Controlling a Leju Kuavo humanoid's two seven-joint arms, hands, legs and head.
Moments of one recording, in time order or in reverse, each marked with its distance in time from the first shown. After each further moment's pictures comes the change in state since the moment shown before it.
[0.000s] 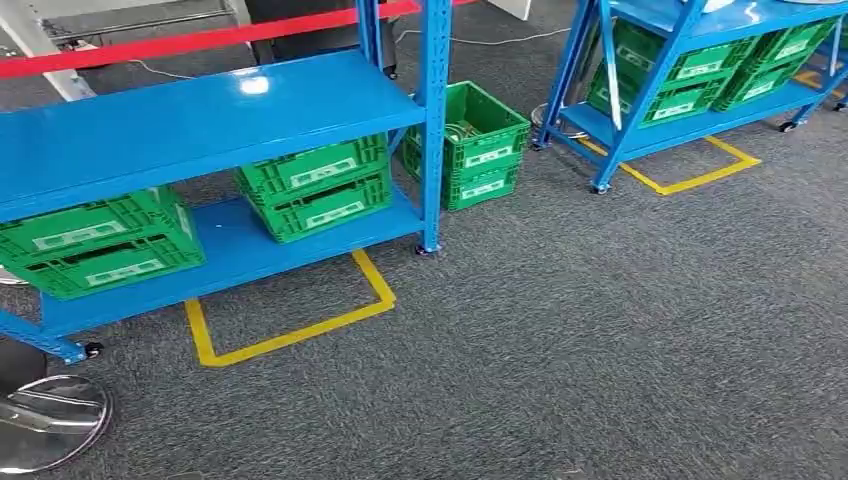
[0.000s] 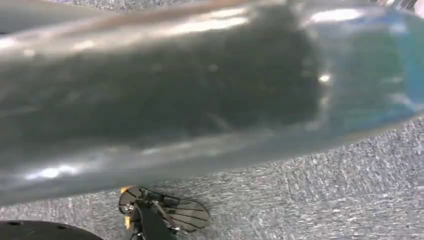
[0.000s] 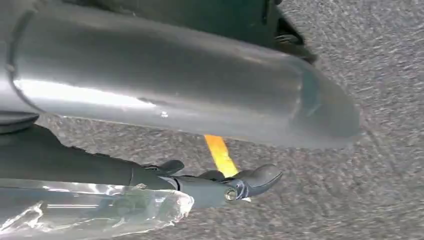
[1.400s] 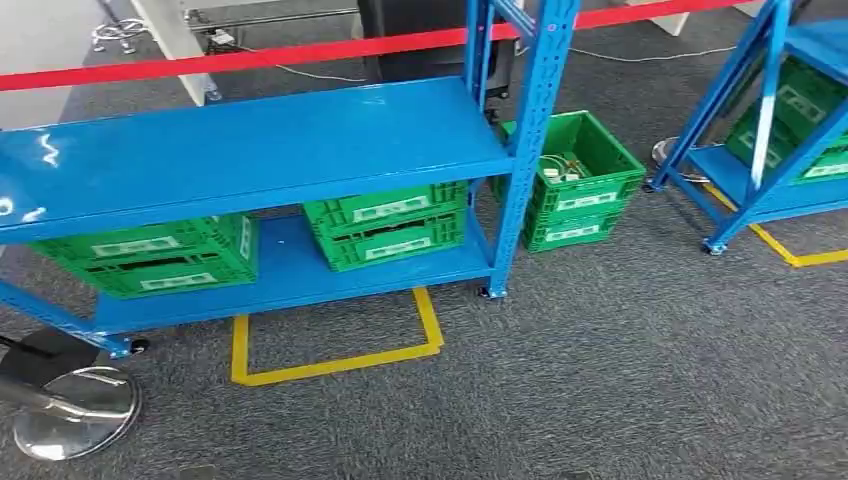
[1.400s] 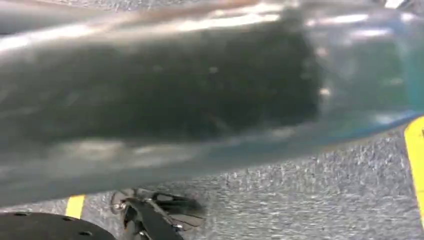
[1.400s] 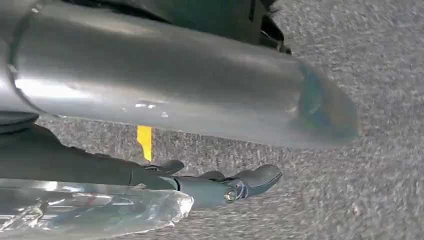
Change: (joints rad) left arm -0.014 -0.019 0.000 0.000 -0.034 0.040 -0.003; right arm 0.010 -0.011 0.000 0.002 0.009 0.014 0.008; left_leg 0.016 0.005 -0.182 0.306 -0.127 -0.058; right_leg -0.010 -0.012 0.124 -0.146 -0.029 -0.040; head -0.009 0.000
